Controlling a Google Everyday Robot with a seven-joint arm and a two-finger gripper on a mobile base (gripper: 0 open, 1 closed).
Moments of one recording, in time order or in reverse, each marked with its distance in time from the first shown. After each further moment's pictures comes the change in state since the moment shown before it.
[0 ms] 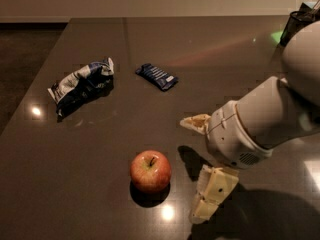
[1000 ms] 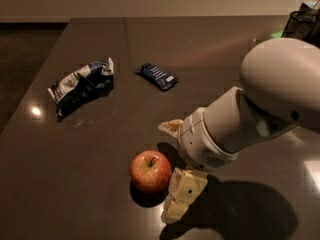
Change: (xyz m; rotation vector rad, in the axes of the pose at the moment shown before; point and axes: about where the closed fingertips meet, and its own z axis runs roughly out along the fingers) arm -0.025 -0.004 0.042 -0.014 -0.031 -0.012
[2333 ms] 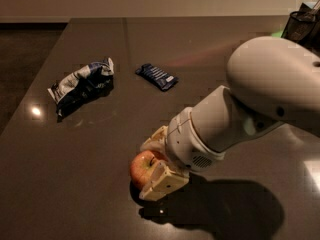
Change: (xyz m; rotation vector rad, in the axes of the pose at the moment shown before) arm -0.025 0.006 0.011 -0.044 -0.050 -0.002
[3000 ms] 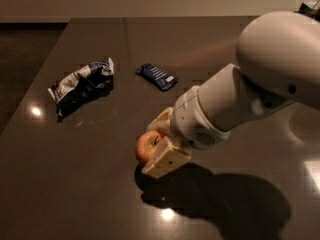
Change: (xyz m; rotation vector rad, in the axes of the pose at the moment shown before) arm -0.007 -0.031 -0.024 0.075 -0.007 0.053
